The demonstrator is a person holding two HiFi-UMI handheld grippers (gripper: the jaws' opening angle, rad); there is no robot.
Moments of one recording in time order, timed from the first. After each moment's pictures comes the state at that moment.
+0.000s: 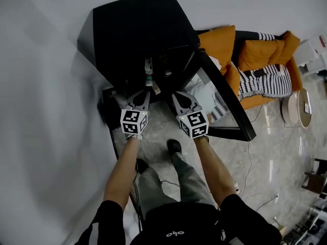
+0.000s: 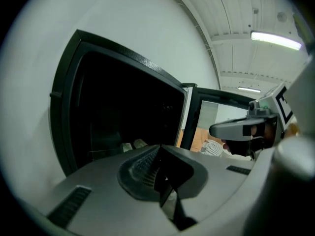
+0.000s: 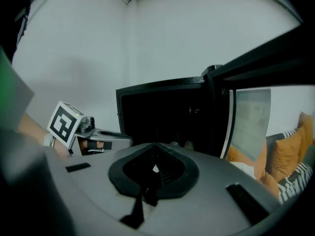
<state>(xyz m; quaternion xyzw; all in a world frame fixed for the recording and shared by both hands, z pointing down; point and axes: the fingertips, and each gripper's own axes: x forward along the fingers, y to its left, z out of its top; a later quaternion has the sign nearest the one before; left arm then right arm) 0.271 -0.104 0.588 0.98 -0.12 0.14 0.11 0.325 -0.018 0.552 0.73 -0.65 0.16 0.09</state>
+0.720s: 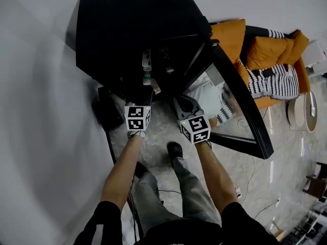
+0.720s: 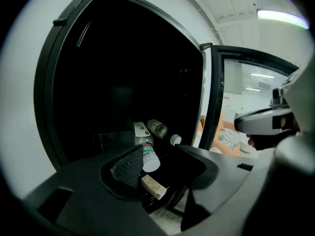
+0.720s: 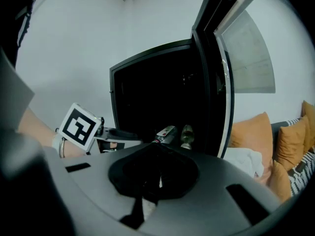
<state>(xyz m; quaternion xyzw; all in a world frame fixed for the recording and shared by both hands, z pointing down) 0.303 -0.137 0.706 0.96 -0.19 0.19 0.08 0.344 -0.023 0.653 0.73 -0.66 0.18 0.09</state>
